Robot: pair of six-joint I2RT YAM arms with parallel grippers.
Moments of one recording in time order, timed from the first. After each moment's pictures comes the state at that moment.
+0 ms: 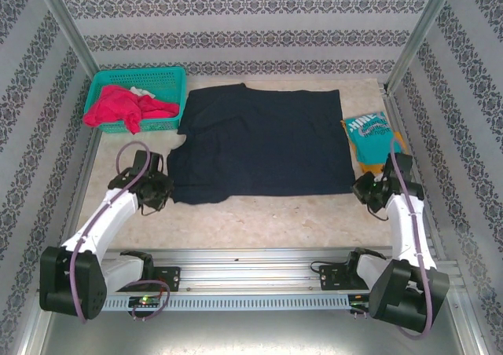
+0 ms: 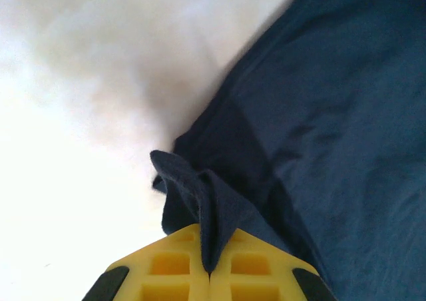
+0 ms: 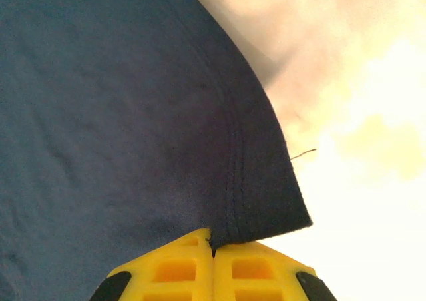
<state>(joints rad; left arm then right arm) -0.10 1.10 0.65 -0.70 0.08 -1.19 -0.33 1.01 0.66 -0.82 -0.33 0.64</state>
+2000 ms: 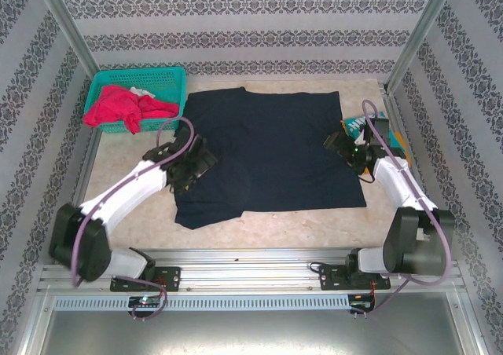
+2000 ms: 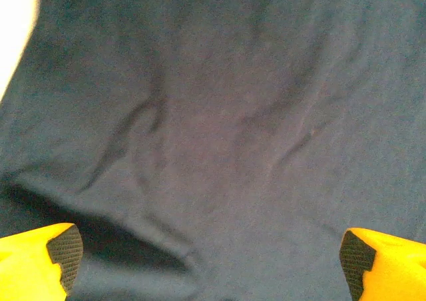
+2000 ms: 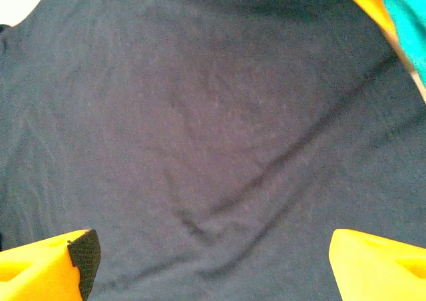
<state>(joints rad) -0.46 1.32 0.98 -0.77 -0.08 -1.24 -0.10 1.35 0.90 -0.50 -0.31 0.59</state>
